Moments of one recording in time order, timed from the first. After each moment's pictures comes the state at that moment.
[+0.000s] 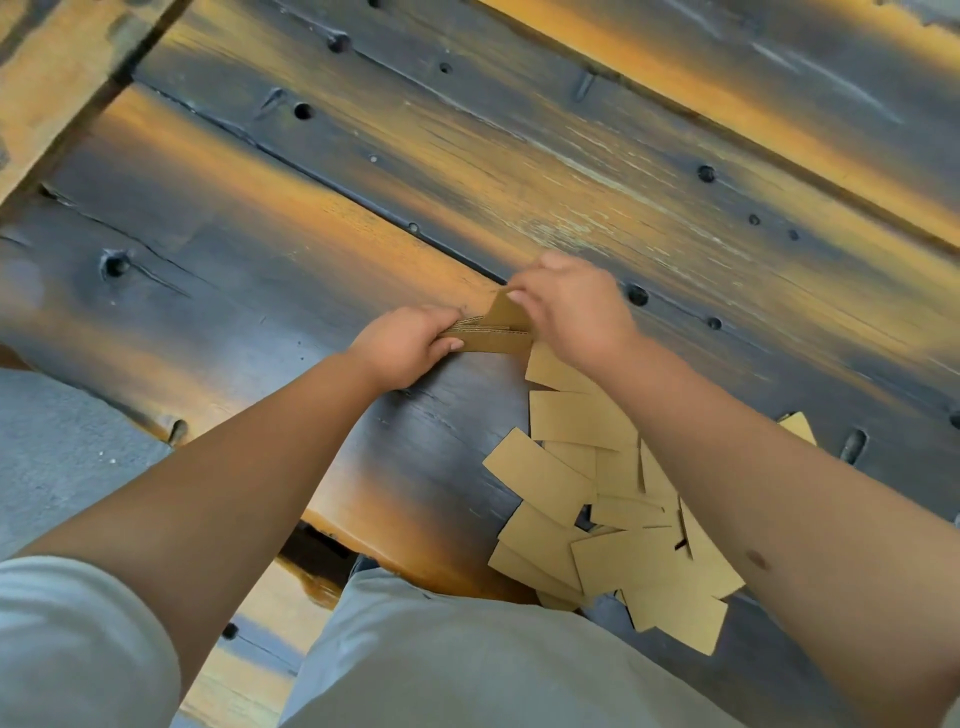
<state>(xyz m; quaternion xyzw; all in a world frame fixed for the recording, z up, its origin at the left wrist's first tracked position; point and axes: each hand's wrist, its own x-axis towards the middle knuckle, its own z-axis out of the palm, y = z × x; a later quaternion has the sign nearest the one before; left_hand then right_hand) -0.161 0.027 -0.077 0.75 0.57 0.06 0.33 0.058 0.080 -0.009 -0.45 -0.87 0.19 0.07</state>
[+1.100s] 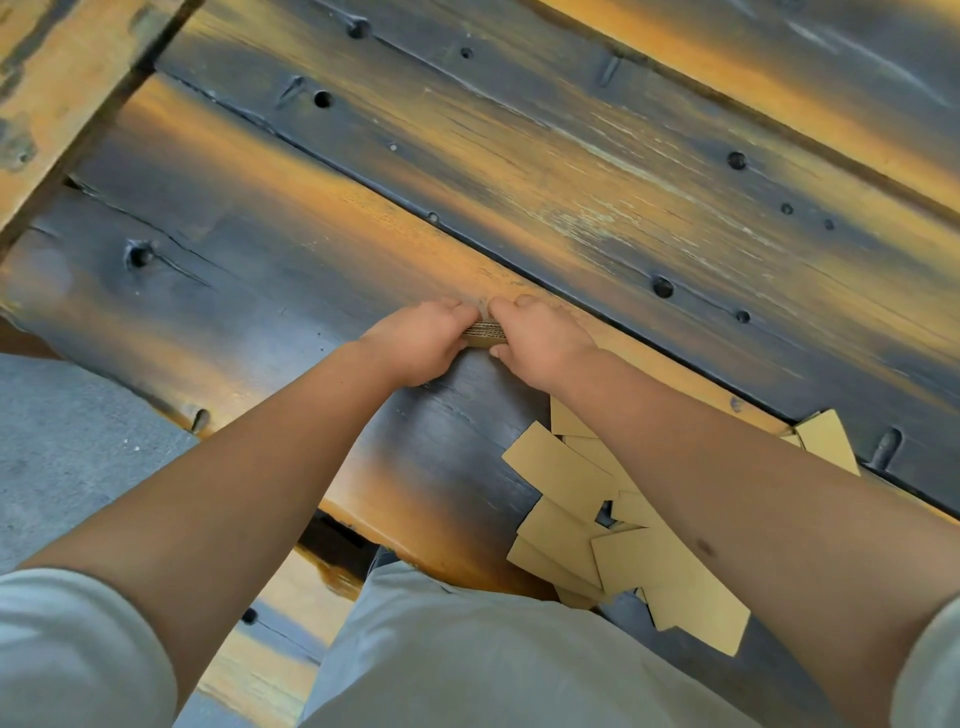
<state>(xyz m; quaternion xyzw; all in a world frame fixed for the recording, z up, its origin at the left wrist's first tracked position) -0.162 0.025 -0.066 0.77 0.56 -0.02 0.31 0.017 0.056 -0.060 -0.47 -0.85 0.23 -0.10</state>
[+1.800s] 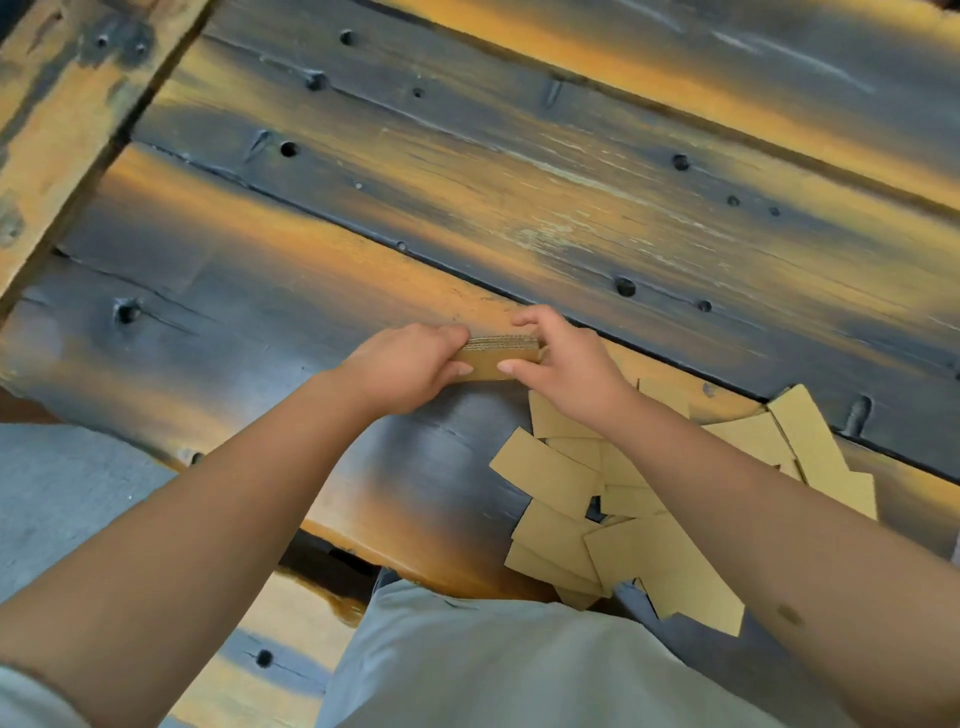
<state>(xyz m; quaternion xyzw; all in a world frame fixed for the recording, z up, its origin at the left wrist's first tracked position) -0.143 0.016 -0.016 0.80 0.53 -0.05 0.28 0.079 0.025 -0.027 -0.55 -0.72 0.41 0.11</state>
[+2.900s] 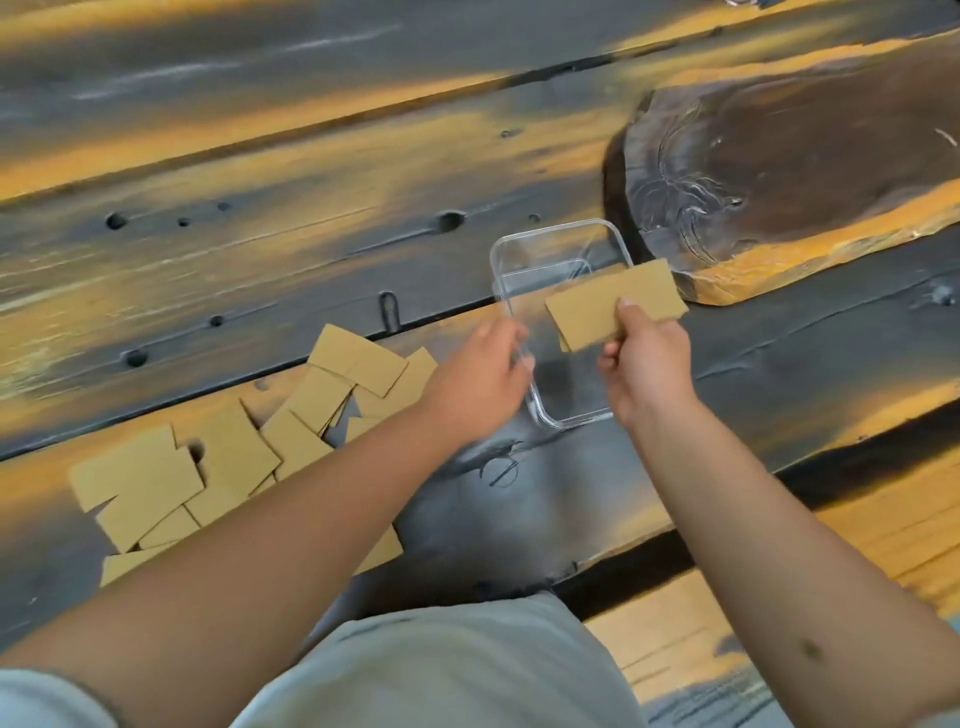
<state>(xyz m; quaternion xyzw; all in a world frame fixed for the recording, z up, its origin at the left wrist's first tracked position) 0.396 -0.120 0.020 0.85 0.31 0.02 0.43 0.532 -0.207 0.049 -0.67 0.10 0.32 0.67</state>
